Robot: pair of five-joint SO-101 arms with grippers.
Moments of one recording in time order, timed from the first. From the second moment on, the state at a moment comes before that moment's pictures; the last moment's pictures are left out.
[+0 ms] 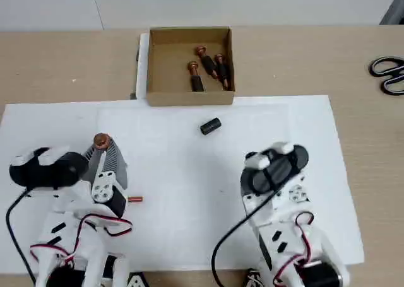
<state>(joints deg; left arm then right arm) 1.7 -103.1 66.2 61.8 20.6 -18.8 -103.6 67.0 71.5 5.9</state>
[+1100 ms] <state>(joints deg) 10.2 -103.5 68.2 61.8 38.9 -35.9 -103.5 92.0 36.9 16.2</state>
